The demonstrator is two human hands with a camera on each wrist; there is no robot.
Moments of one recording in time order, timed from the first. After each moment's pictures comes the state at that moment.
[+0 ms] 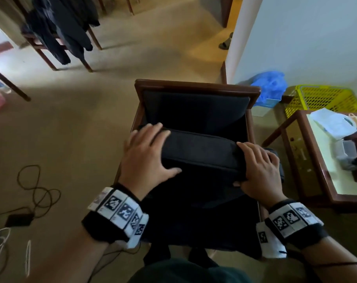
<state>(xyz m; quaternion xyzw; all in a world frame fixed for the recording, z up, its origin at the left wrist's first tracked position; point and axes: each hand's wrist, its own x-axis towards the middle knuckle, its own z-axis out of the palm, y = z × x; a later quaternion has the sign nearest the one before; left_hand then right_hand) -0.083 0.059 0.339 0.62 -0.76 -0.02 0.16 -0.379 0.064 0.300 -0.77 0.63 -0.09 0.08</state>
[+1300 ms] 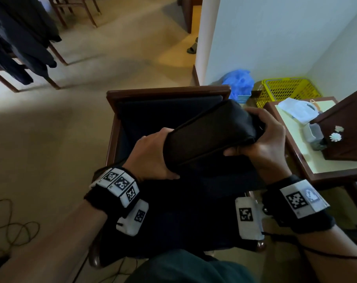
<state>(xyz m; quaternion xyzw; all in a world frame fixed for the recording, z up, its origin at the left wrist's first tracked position) -0.112 0.004 0.338 0.48 -0.84 -0.22 0.15 -0.372 0.050 0.382 -0.60 0.56 -0.52 0.24</state>
